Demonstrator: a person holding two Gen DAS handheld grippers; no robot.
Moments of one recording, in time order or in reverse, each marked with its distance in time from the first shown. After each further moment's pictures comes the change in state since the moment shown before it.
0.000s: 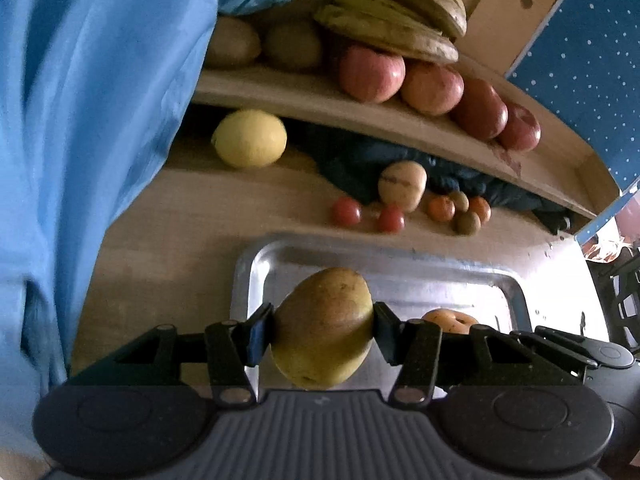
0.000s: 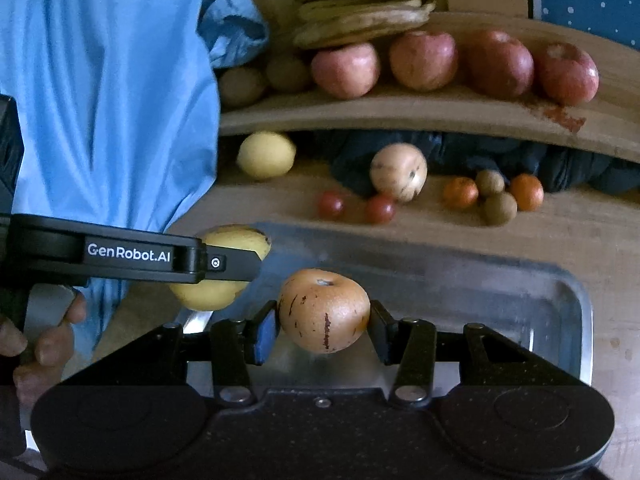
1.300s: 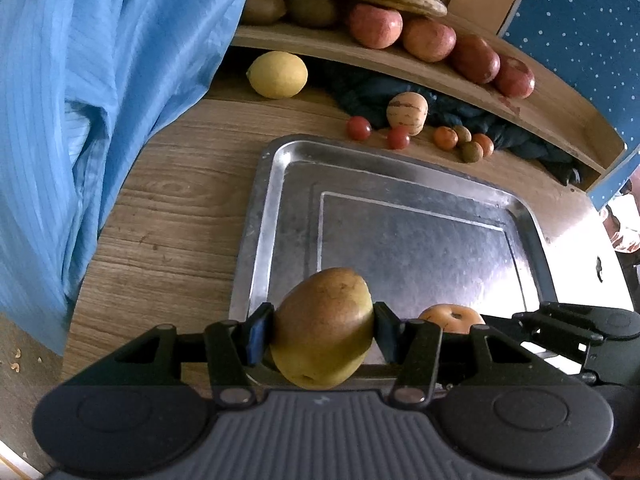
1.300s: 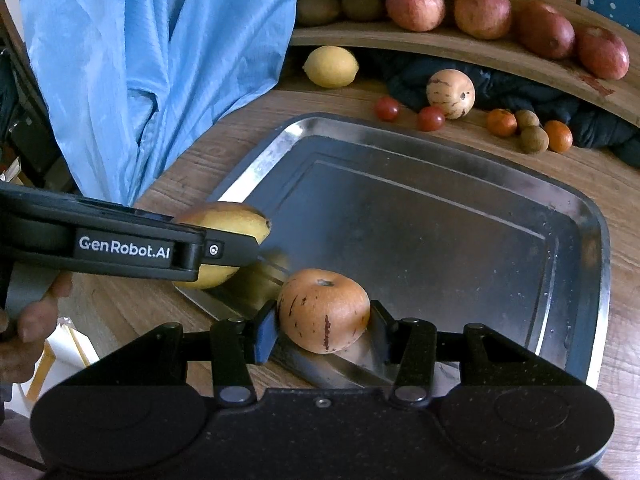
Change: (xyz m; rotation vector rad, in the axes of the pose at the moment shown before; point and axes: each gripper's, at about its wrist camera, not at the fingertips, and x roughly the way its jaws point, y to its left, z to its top) left arm -0.032 -0.006 -0.081 -0.002 -0.013 0.094; right arm -0.016 0.015 -0.070 -0.191 0.098 0.054
